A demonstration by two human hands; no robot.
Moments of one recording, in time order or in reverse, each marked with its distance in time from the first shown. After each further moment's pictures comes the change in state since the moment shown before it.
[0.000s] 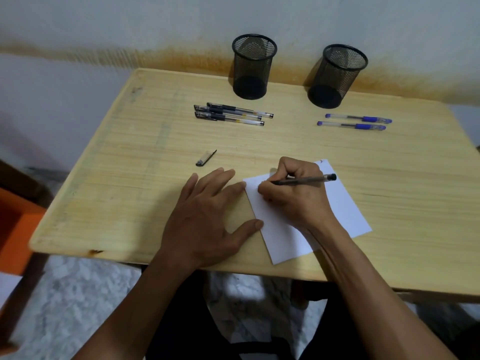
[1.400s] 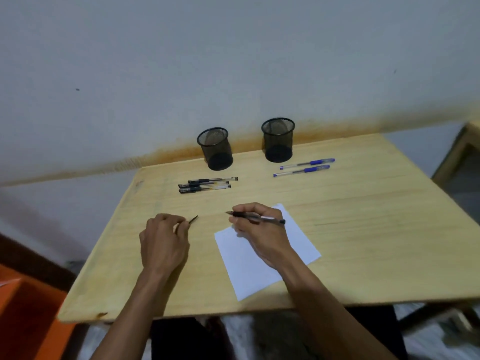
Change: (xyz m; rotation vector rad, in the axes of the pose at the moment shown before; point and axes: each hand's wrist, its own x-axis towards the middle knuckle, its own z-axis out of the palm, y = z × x) left_hand 0.046 -0.004 -0.028 0.161 0.259 -0.407; right_hand -0.004 0.004 -0.022 0.630 -0.039 0.112
